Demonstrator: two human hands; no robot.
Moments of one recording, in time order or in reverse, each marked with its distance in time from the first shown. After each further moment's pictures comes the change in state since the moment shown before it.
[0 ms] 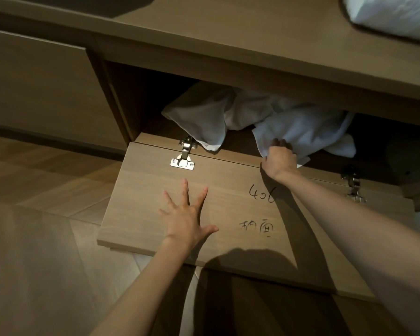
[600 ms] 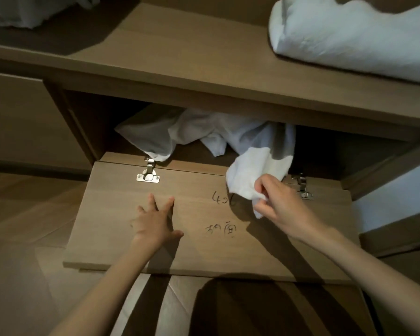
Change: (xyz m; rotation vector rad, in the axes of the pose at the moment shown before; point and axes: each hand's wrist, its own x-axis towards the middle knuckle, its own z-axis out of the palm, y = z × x) left_hand 0.004 0.006 -0.026 -0.045 -0.099 -0.016; right_hand -0.164 0.069 -0.092 0.413 0.026 -0.406
